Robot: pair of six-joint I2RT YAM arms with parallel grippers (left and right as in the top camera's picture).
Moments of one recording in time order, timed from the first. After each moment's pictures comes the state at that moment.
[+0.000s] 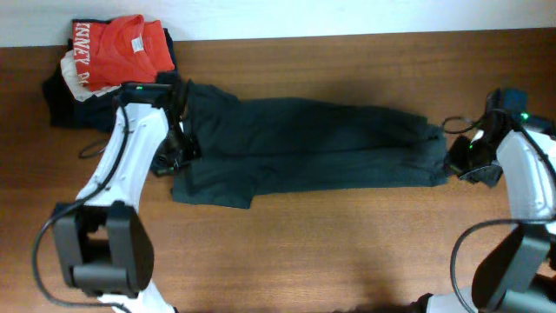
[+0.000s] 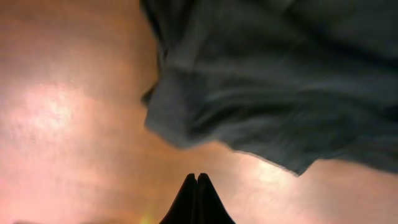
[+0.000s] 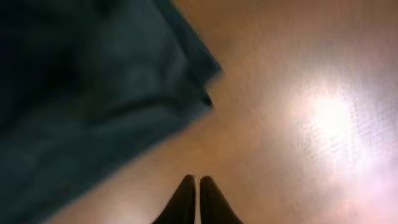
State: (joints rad) left arm -0.10 1.87 1.57 -1.30 -0.03 -0.38; right arm -0.34 1.66 1.31 -1.03 0.01 0.28
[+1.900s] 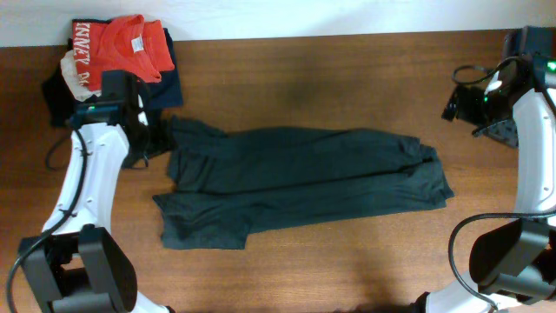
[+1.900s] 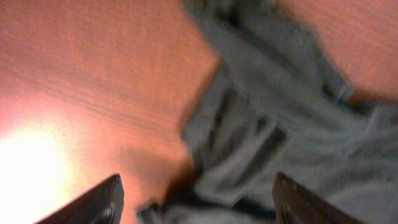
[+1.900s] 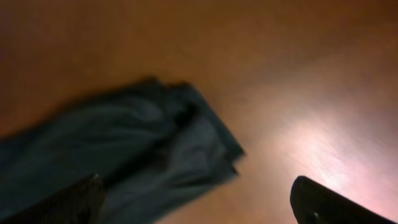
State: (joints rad) left arm 0.09 1.75 1.44 -0.98 -0.01 -0.28; right arm -0.28 1.79 1.81 -1.30 0.00 0.23
